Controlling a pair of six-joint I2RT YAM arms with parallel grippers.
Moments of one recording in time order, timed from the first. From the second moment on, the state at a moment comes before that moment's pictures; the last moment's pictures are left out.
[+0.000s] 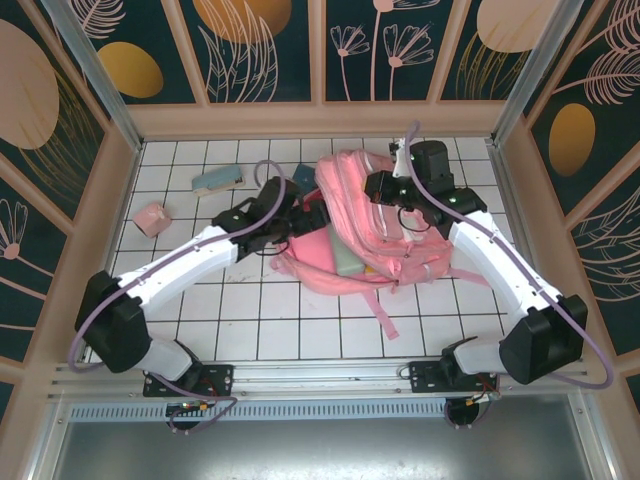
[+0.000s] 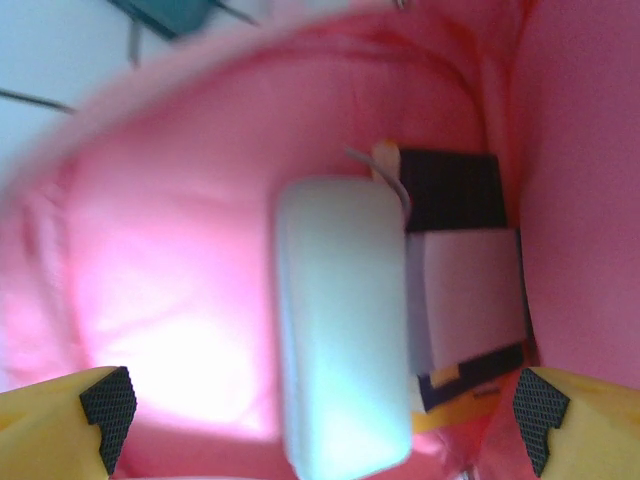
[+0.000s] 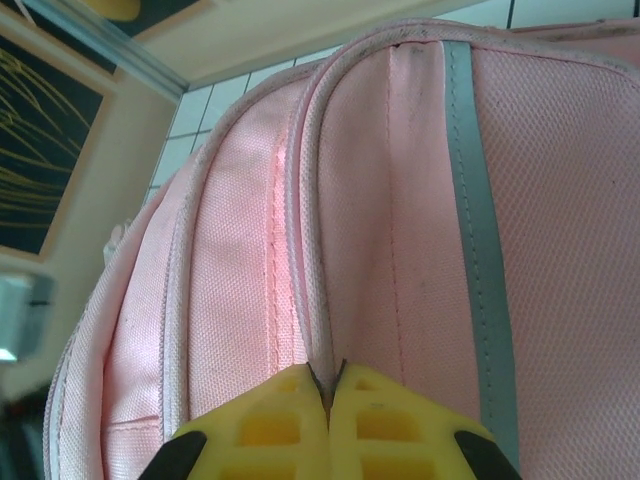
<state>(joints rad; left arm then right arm) -0.70 1.46 1.17 -0.46 -0.04 -0.94 0.41 1.34 1.22 -0.46 -0.35 0.49</state>
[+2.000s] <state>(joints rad) 0.09 2.42 1.97 -0.44 0.19 -0.61 0.59 1.51 1.17 -0.41 -0.26 0.53</state>
